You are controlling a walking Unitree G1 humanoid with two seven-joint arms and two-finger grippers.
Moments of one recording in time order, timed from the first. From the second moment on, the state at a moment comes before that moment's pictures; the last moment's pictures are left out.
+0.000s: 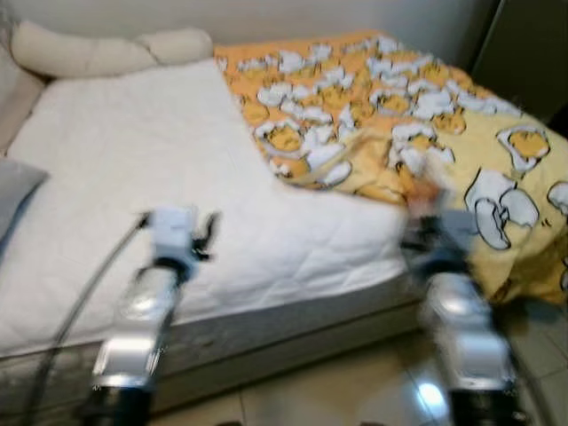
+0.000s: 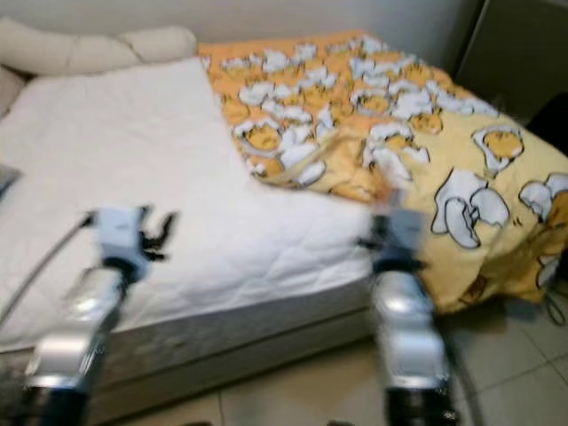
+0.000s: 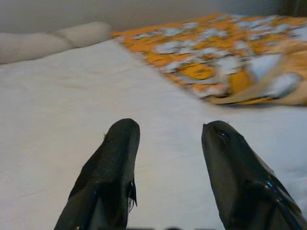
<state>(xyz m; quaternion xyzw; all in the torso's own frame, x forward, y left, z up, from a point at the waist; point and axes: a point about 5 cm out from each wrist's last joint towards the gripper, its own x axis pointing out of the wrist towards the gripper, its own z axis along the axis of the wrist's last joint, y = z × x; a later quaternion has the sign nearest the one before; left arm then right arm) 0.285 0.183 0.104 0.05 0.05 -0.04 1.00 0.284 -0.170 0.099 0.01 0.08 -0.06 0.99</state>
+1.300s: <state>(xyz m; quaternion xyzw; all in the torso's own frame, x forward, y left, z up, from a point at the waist) 0.288 0.174 0.109 0.03 0.03 -0.03 1.00 0.286 -0.168 0.110 0.00 0.05 -0.04 1.00</state>
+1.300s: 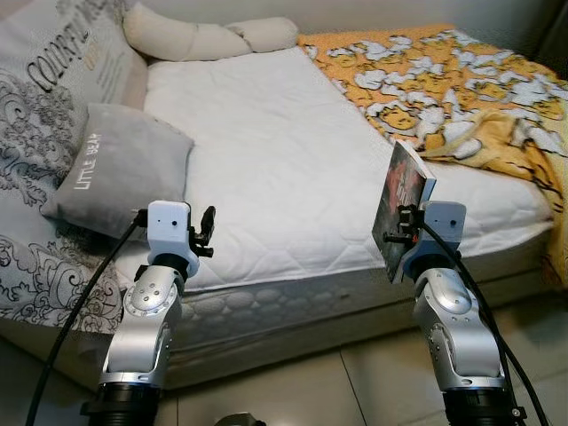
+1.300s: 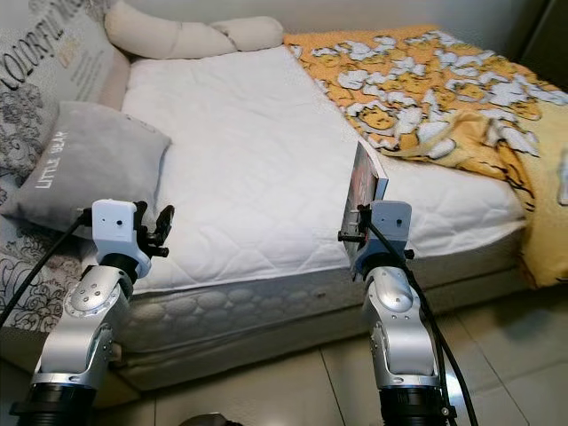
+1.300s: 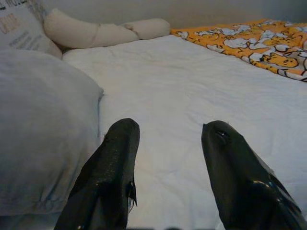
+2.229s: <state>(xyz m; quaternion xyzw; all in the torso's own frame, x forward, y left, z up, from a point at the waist) 0.289 0.178 0.112 0.04 0.02 -0.03 1.00 0.285 -0.166 0.107 -0.02 0.06 -0.03 1.00</state>
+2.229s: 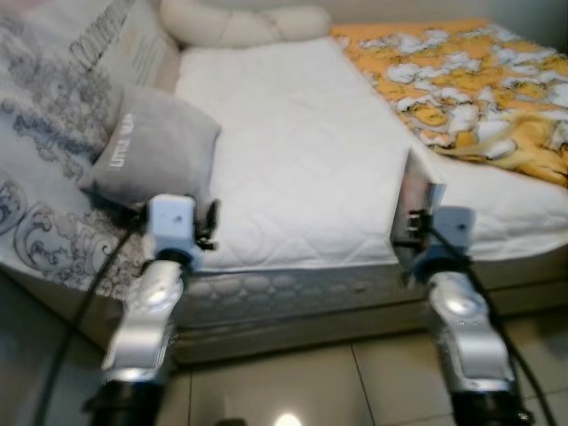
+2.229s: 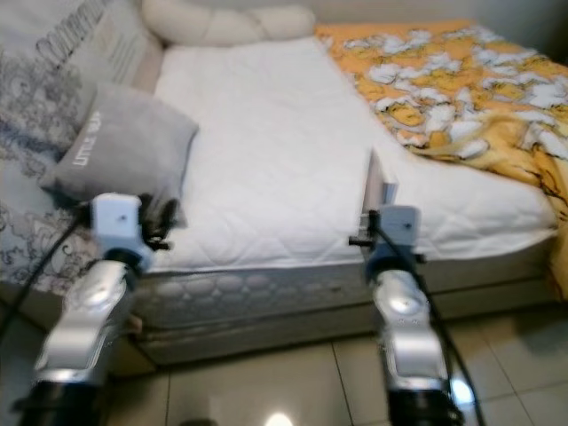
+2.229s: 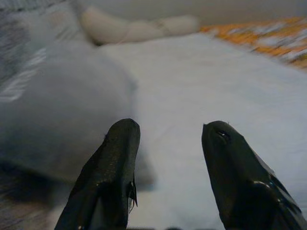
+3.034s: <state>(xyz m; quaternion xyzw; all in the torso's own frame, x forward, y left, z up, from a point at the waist) 0.290 0.160 0.112 0.03 0.02 -0.05 1.00 0.282 -0.188 0.104 -0.04 0.07 -0.06 0.99</state>
